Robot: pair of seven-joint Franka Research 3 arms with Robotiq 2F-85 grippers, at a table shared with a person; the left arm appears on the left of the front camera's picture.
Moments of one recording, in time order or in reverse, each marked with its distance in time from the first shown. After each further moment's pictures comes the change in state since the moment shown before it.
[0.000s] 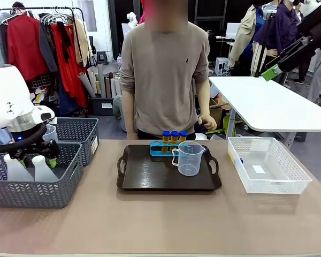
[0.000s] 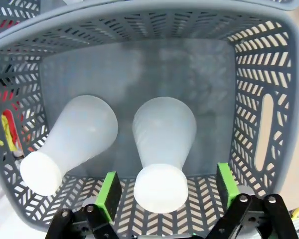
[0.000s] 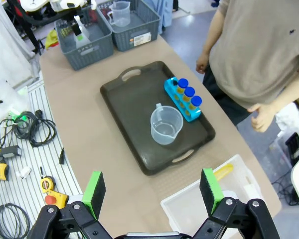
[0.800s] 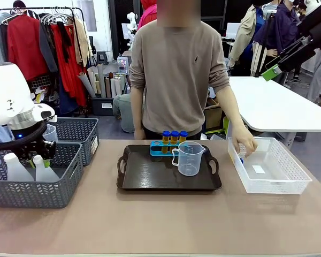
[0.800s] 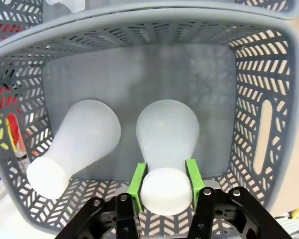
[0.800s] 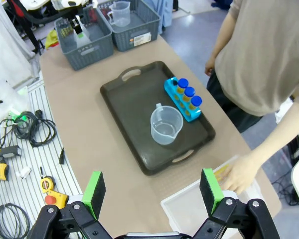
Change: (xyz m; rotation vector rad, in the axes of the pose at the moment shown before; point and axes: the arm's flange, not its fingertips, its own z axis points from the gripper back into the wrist) left arm 0.007 0.001 0.005 0.002 -0.008 0.000; right arm 0.000 0.000 0.000 0.000 0.000 0.000
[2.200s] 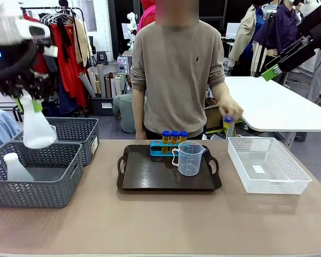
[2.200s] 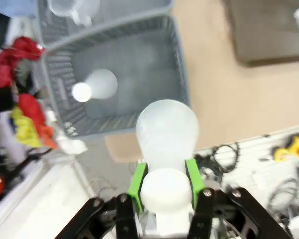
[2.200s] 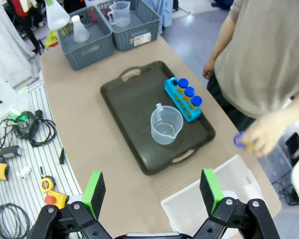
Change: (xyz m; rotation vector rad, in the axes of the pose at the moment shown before) left arm -0.041 -0.075 0.254 0.023 0.016 -0.155; right arm 0.000 0.000 0.000 0.000 0.000 0.000
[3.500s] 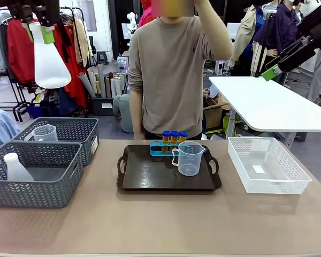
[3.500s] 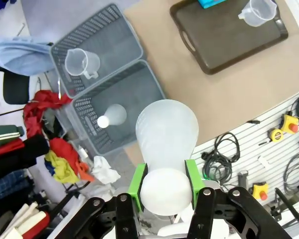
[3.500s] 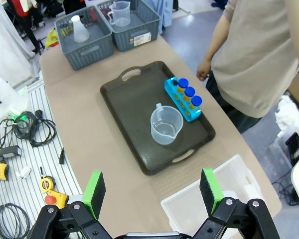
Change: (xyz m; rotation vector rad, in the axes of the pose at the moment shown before) left arm 0.007 -0.067 0.159 0.030 -0.119 -0.271; right arm 0.000 0.000 0.000 0.000 0.000 0.000
